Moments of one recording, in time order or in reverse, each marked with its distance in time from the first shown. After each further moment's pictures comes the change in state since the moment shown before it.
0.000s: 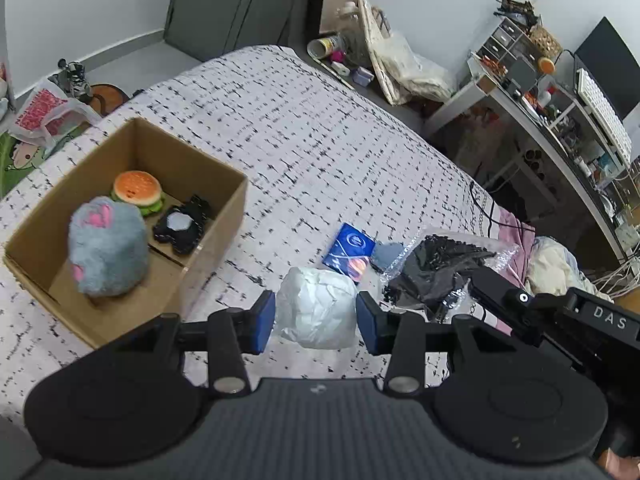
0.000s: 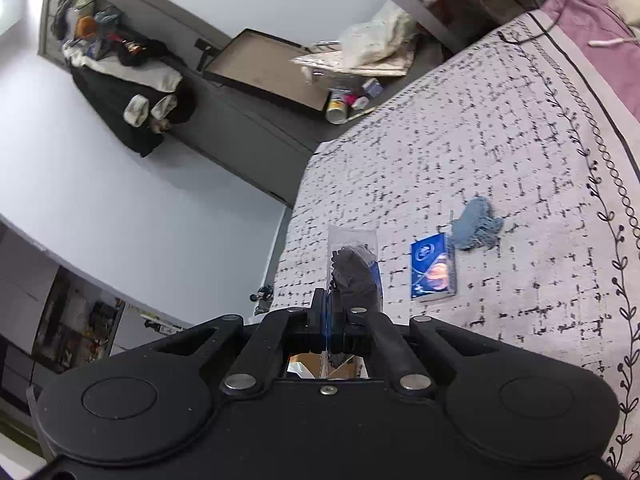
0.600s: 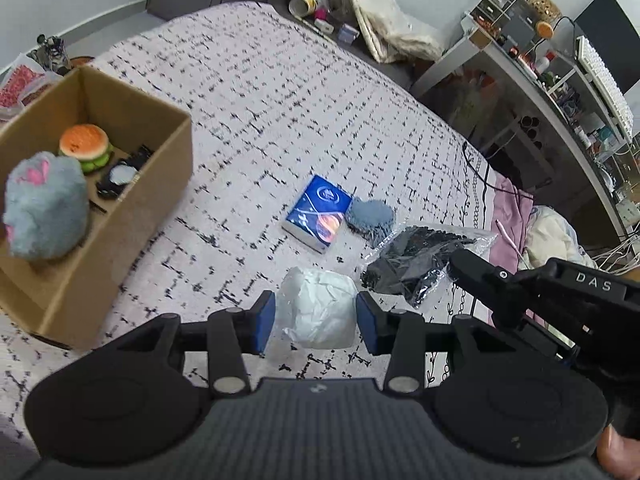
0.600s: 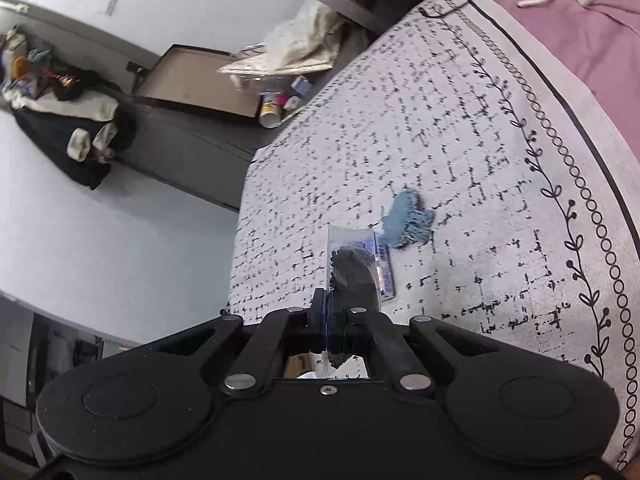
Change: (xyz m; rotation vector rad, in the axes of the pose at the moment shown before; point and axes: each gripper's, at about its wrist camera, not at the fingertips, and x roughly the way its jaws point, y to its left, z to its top) left arm 0.048 -0.029 -0.022 0.005 0.091 -0.024; right arm 0.010 -0.050 0.012 0.159 0.015 -0.108
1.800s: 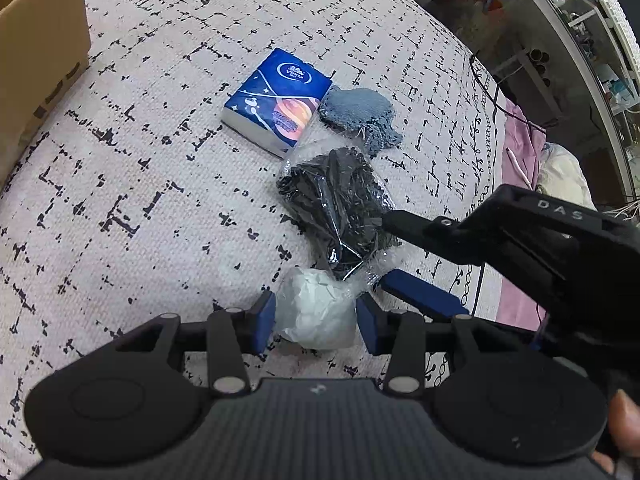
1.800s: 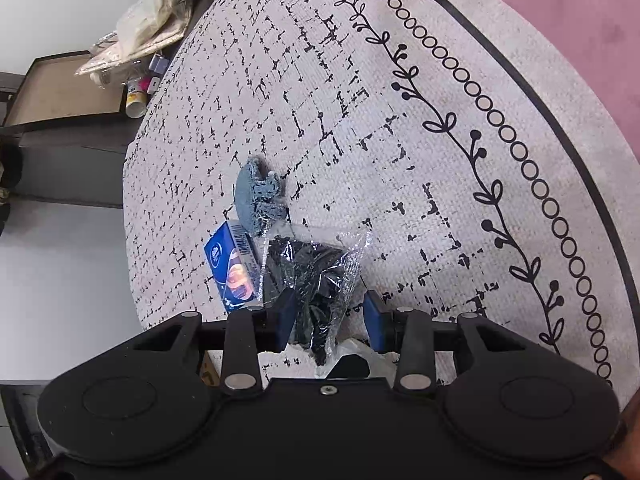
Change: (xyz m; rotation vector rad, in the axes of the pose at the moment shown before) left arm 0.115 -0.018 -0.032 -0.028 0.234 -0.068; right arm 0.062 -0.079 0.012 0.264 0.146 -0.271
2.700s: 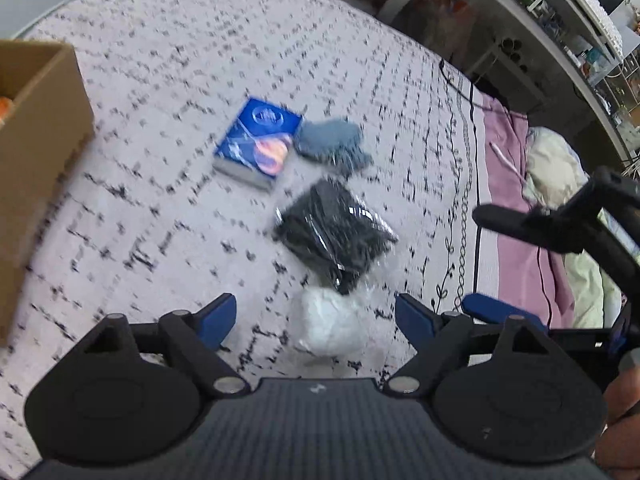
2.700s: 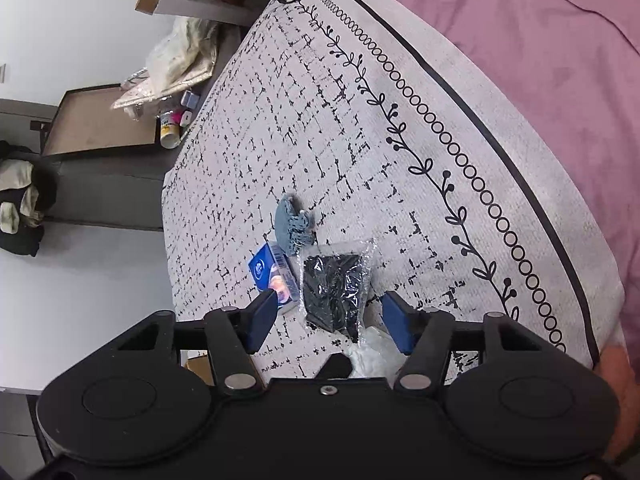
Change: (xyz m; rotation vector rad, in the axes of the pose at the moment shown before) left arm -0.025 -0.023 -0.011 0.157 -0.090 0.054; right arm -0.068 -0.009 0.003 0.021 -0.055 0.091
